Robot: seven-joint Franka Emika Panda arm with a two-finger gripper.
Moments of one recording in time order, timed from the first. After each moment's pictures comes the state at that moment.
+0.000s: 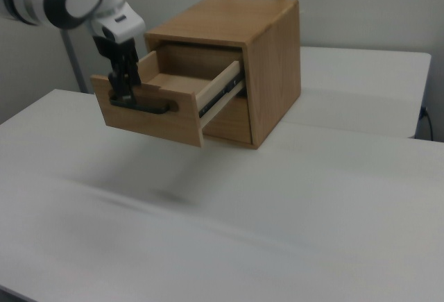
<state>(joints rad) -0.10 -0.07 0.11 -1.74 0.09 1.86 1.06</state>
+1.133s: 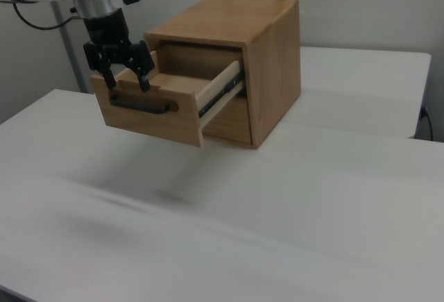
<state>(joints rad) -0.05 -0.02 0.09 -1.57 -0.06 1.60 -0.03</state>
